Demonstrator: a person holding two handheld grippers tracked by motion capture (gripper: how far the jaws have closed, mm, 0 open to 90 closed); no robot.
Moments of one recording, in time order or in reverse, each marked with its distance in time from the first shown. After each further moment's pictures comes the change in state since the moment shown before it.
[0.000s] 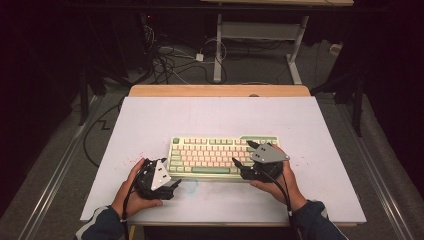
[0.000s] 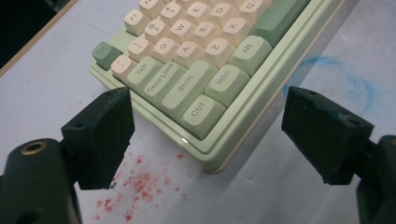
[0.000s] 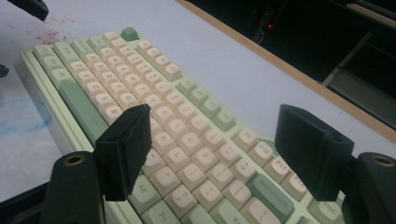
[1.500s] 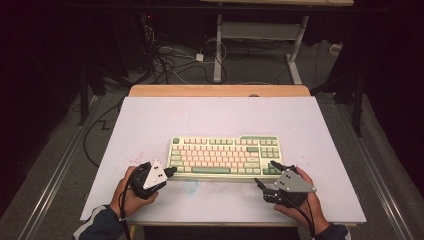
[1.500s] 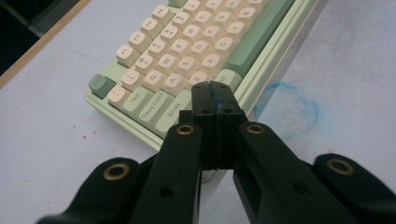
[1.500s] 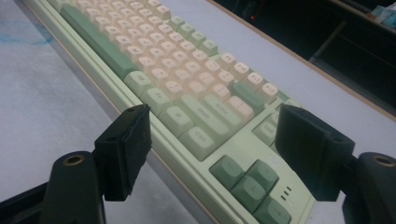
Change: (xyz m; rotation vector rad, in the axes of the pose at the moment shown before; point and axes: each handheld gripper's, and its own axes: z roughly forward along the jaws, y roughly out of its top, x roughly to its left) left arm -0.004 0.026 -0.015 -0.001 -0.112 -0.031; right arm 0.006 -0.062 -0.053 0.026 -0.064 -0.032
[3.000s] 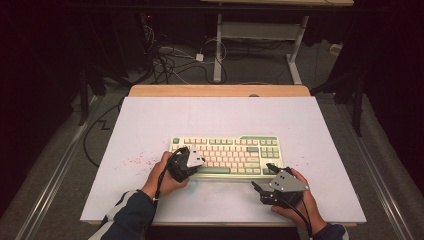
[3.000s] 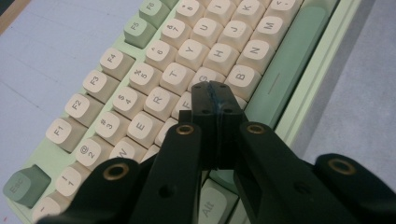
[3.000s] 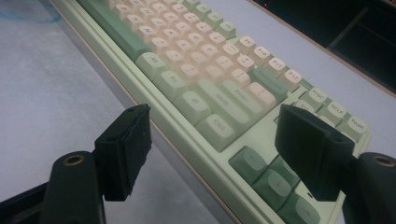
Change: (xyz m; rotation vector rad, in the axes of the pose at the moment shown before) left arm -0.023 0.014 0.087 0.135 -0.015 0.006; right arm 0.004 -0.005 0.011 0.045 0.040 -0.011
